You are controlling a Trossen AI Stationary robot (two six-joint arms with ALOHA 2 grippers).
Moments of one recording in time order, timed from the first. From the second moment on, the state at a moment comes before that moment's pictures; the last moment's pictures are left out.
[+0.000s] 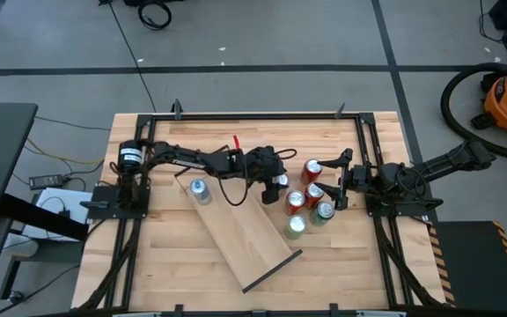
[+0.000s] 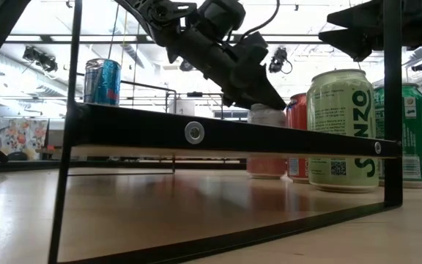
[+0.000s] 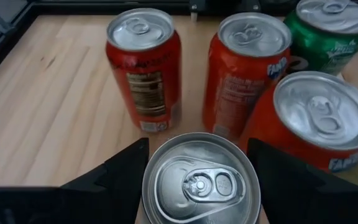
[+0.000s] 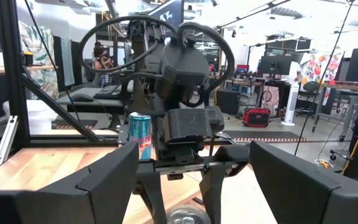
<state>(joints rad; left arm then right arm) 0.11 1.95 1.34 0.04 0.00 0.06 0.25 0.54 0.14 0.57 0.45 -0.15</state>
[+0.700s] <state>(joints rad) 0.13 1.84 1.34 -0.05 0.00 0.04 0.25 0.54 0.14 0.57 0.45 -0.15</state>
